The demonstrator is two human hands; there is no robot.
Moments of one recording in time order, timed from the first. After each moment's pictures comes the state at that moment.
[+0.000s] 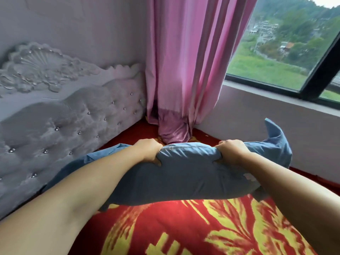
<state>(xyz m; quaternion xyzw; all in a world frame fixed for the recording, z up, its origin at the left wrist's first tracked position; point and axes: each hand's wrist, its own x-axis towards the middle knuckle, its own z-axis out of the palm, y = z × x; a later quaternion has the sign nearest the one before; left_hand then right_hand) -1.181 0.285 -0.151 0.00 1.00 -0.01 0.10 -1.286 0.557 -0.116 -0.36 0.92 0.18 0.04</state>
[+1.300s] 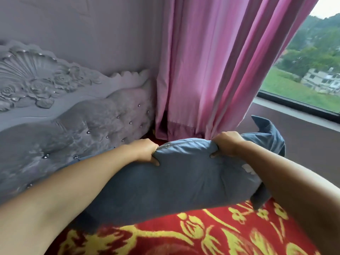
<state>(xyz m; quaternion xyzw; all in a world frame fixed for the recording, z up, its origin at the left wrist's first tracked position) -1.317 0.068 -0.165 -0.01 0.99 0.07 0.12 -1.451 0.330 -0.107 -0.36 0.90 0.23 0.04</state>
